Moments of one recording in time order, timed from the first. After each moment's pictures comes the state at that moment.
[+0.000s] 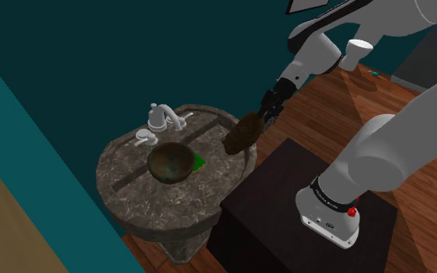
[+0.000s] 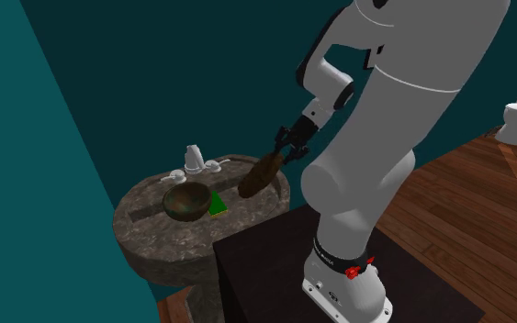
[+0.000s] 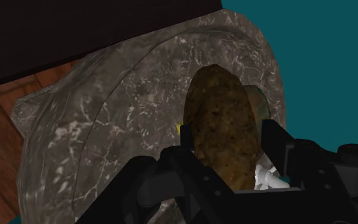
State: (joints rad) arm 0.04 -0.21 -0.62 -2.63 0.60 1.94 -0.67
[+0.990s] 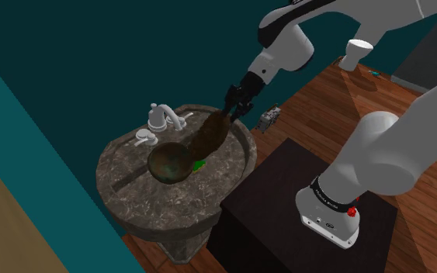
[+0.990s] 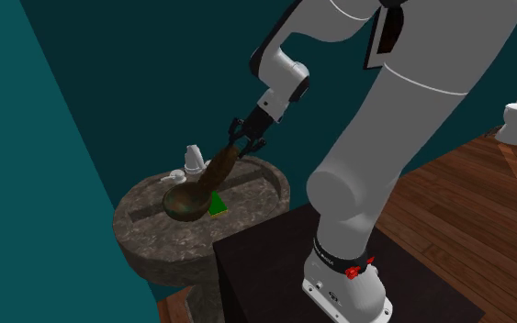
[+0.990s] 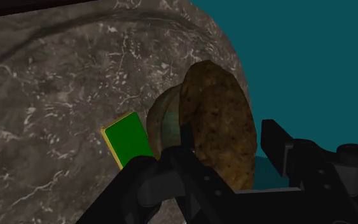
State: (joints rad) arm 0.24 -0.25 -0.39 -2.62 0.83 2.09 -0.43
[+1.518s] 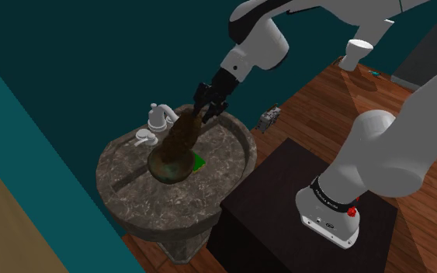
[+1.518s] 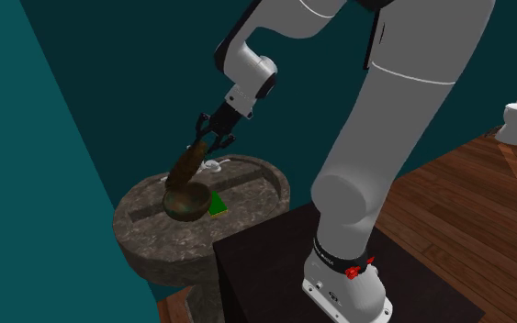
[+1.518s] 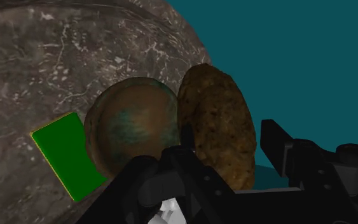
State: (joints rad) arm 0.37 -0.15 -0.27 -2.49 0.98 2.18 -0.31
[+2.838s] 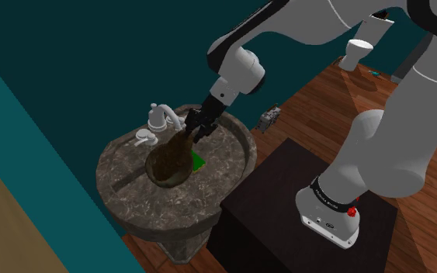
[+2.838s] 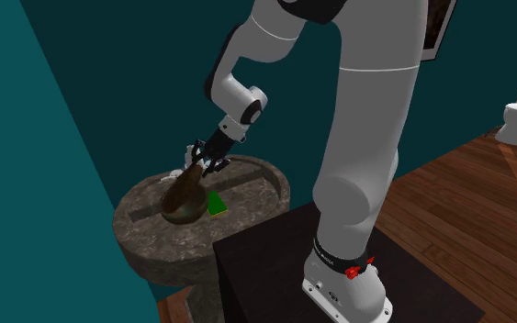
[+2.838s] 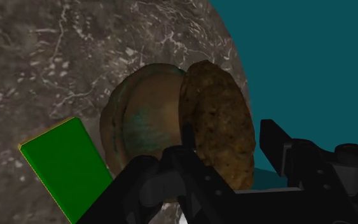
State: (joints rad) arm 0.41 0.09 -0.24 -2.46 1.22 2.27 -0.54
